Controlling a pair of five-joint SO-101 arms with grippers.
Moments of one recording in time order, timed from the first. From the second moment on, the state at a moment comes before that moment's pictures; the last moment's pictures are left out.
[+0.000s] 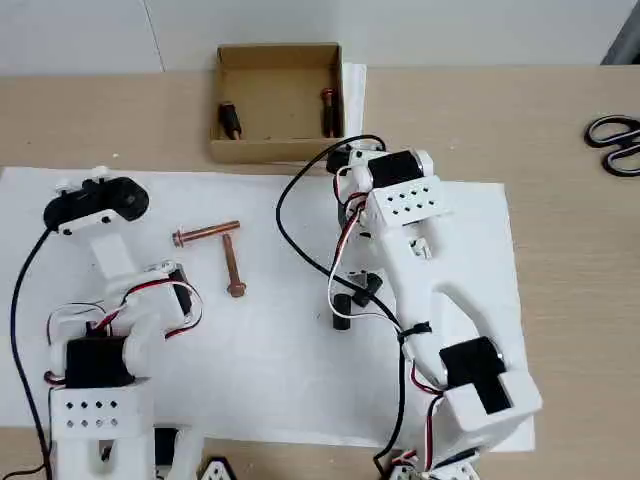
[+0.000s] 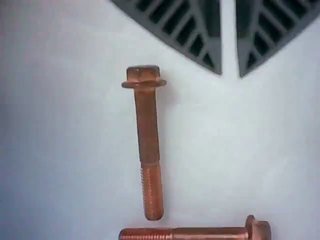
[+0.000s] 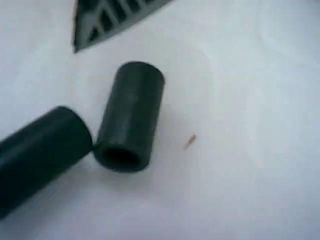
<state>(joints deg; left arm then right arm) -6.2 -59.7 49.1 74.6 20.5 -20.6 7.4 -3.1 97.7 -12.7</state>
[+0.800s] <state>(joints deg) -6.2 -59.7 49.2 71.8 20.5 -22.4 16.9 -2.9 87.8 -32.3</state>
